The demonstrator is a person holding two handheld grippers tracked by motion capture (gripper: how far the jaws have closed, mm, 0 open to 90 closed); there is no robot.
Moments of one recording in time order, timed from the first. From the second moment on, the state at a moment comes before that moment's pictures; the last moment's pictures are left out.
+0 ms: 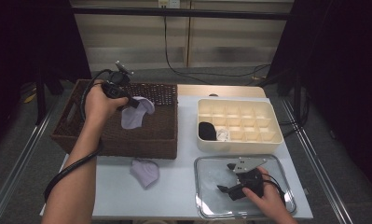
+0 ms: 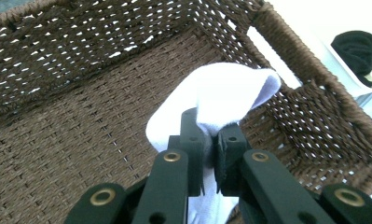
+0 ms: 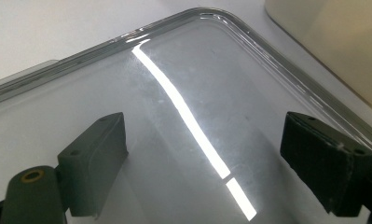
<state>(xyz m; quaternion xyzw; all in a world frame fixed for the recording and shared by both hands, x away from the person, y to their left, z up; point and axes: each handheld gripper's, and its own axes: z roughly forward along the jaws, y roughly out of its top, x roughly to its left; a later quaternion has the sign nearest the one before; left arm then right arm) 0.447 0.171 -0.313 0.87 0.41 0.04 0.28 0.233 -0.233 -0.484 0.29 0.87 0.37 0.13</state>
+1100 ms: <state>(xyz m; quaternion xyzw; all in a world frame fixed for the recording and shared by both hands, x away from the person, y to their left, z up) 0.415 0.162 -0.284 0.88 0.38 0.03 0.29 0.232 -0.233 -0.484 0.29 0.87 0.37 0.12</state>
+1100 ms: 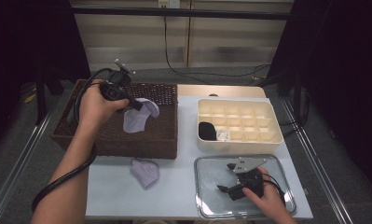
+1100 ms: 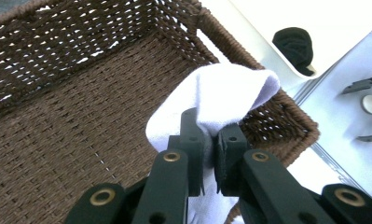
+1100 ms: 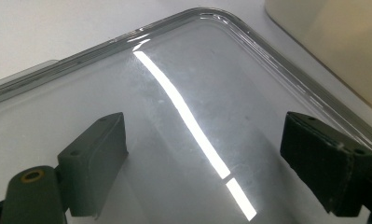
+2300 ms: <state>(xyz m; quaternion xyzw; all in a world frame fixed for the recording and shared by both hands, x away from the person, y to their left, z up) 0.368 0.163 -0.278 0.89 0.34 0.02 0.31 0.232 -0.233 -0.484 0.29 0.87 0.37 0.12</state>
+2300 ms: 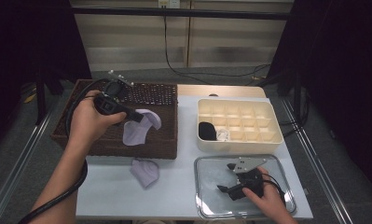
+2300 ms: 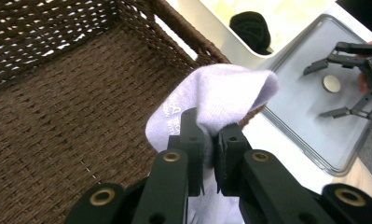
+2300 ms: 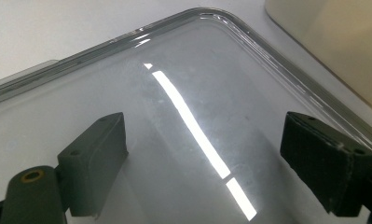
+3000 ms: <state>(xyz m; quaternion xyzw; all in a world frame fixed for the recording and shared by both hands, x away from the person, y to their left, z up) 0.341 0.146 -0.280 0.90 0.31 0.01 0.32 0.232 -0.233 -0.484 0.29 0.87 0.37 0.12</state>
